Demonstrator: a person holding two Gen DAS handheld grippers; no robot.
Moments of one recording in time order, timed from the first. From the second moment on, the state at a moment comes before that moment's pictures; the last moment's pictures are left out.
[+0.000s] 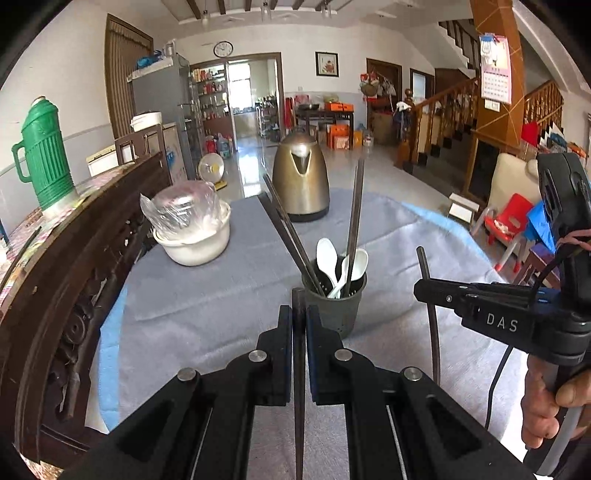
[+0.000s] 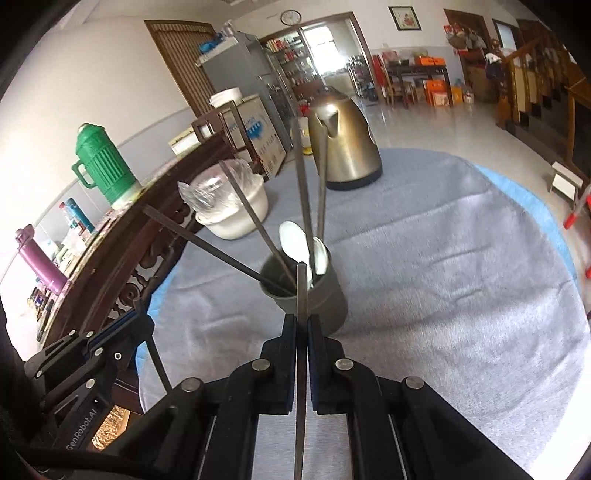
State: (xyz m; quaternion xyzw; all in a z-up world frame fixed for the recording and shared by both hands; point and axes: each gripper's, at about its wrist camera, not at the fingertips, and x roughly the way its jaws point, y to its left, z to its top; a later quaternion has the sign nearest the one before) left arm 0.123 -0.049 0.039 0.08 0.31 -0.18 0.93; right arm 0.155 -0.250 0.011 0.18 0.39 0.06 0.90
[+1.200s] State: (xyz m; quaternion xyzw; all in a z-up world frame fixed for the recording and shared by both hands) left arm 0.093 -0.009 0.093 0.03 0.27 -0.21 0.94; right arm 0.113 -0.256 0.067 0.16 0.30 0.07 0.94
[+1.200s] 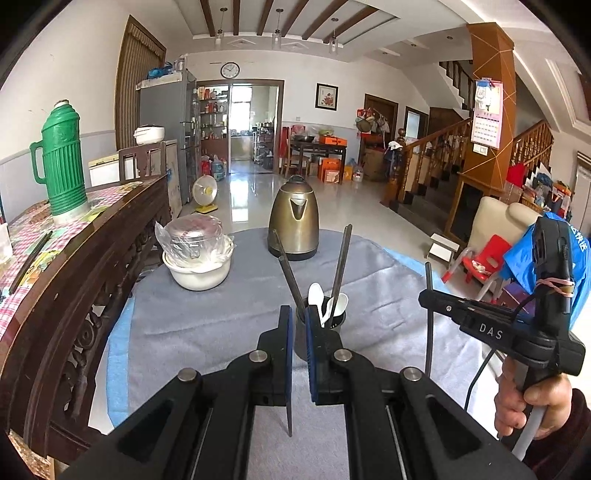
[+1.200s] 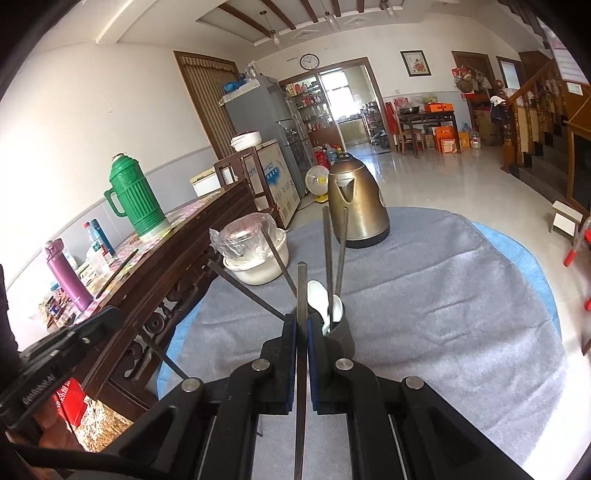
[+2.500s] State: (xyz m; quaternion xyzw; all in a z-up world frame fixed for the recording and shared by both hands) left arm 0.307 -0.029 -0.098 0.06 0.51 -0.17 0.84; right arm 0.127 -0.301 -0.049 0.22 0.40 0.03 0.89
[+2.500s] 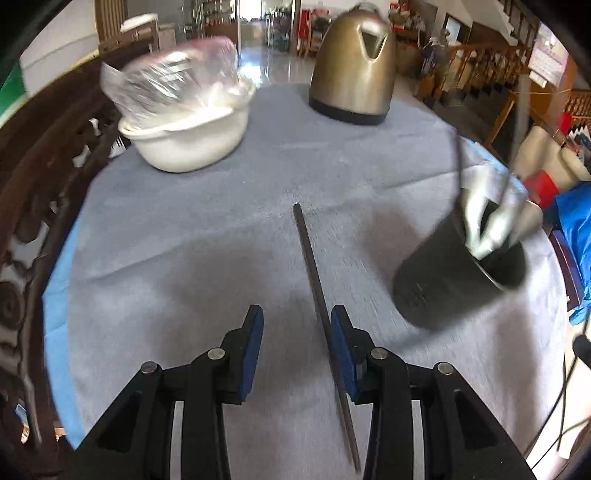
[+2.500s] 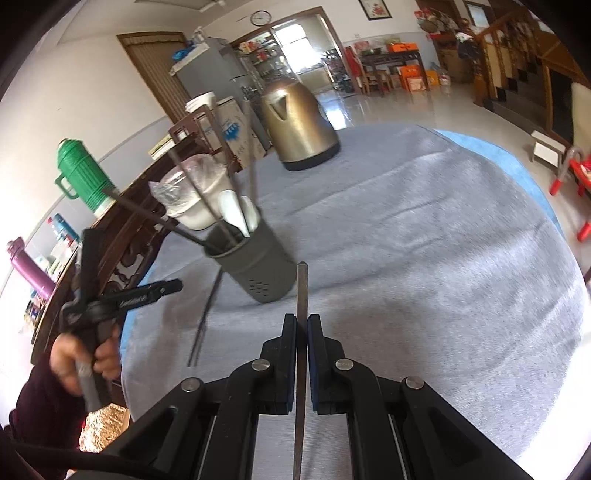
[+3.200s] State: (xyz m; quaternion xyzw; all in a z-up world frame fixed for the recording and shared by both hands) left arm 0.385 -0.061 -0.128 0.01 0.54 -0.19 0.82; right arm 0.152 -0.326 -0.073 0.25 0.41 0.03 0.87
